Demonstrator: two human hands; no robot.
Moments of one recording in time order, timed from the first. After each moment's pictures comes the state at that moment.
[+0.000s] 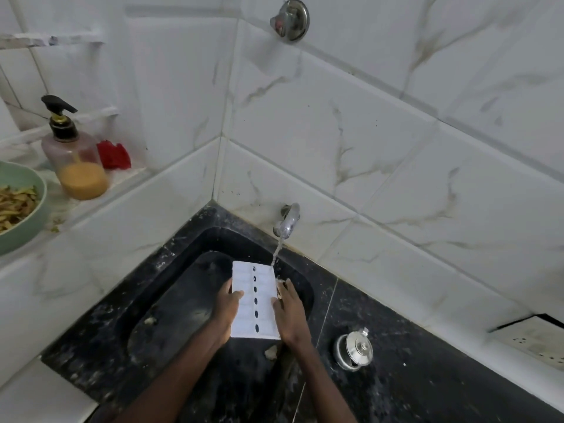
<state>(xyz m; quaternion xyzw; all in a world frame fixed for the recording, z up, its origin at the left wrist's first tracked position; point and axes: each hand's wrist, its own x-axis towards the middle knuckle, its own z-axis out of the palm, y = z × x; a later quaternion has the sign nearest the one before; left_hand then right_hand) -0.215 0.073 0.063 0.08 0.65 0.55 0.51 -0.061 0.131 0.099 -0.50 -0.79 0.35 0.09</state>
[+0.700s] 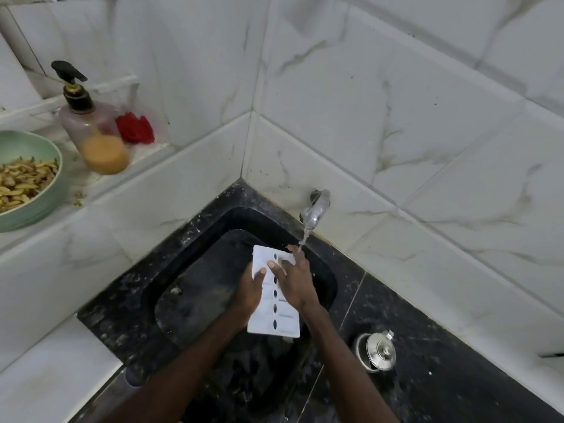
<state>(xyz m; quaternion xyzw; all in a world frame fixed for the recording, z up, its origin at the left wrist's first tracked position) -0.207 0.087 0.033 0.11 0.67 0.58 0.45 -0.112 0.187 0.079 -0.43 -0.86 0.28 0.01</state>
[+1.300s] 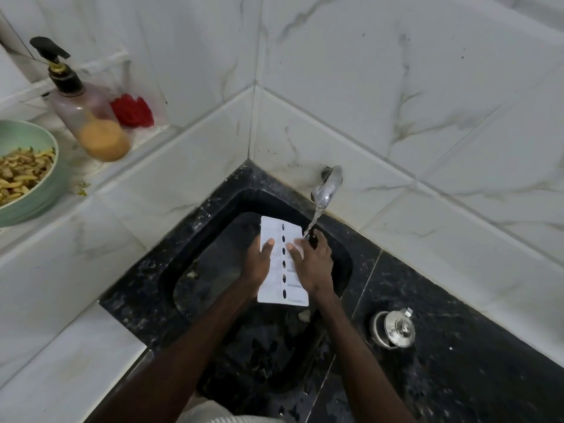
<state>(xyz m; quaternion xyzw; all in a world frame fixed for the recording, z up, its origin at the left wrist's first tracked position) -0.231 0.093 0.045 0.14 0.67 0.60 0.43 -0.104 0.176 0.075 -0.50 -0.81 0.30 0.05</state>
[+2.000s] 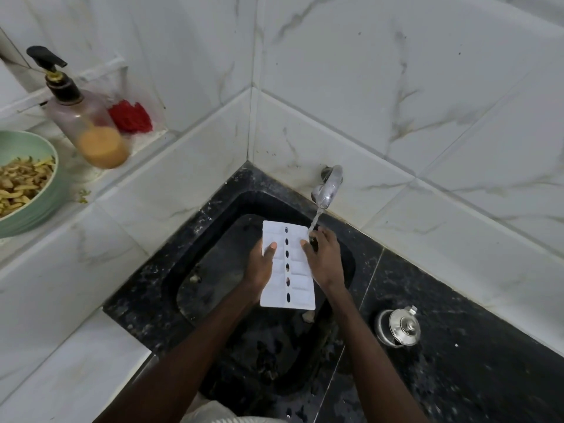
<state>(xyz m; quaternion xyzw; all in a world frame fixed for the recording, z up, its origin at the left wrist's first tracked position) -0.228 0.086 0.058 0.12 0.66 0.58 0.46 -0.102 0.201 0.069 -0.50 -0.81 0.30 0.12</state>
